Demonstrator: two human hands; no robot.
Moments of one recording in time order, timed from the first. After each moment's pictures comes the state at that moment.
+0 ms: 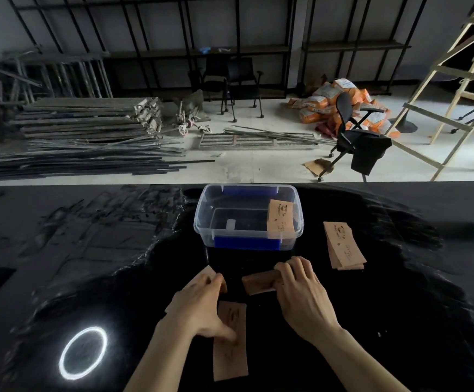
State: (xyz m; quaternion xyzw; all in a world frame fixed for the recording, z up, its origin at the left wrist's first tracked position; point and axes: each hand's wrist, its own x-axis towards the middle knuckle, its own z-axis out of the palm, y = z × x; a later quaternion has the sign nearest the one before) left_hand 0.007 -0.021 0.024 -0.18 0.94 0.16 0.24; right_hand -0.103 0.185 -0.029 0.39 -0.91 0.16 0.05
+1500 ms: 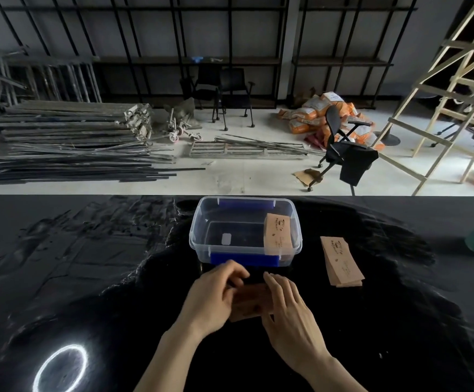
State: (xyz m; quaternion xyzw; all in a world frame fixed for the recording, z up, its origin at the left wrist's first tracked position) left_hand -0.026 -0.021 0.024 -0.14 0.92 0.36 -0.04; right_hand -0.092 0.166 -0.032 0.38 -0.89 0.24 0.03
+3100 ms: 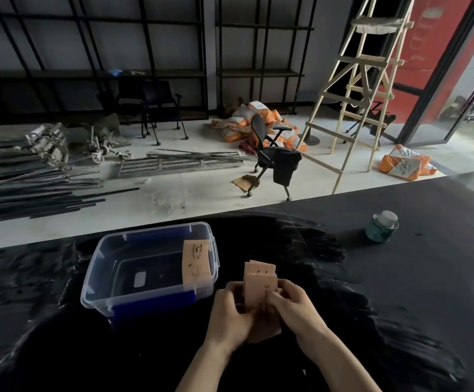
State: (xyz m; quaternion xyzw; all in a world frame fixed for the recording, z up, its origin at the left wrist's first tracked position) left_hand -0.146 0.125 0.003 -0.21 0.76 0.61 0.11; right_hand -0.189 0.275 -0.008 -0.07 -0.75 0.63 -0.19
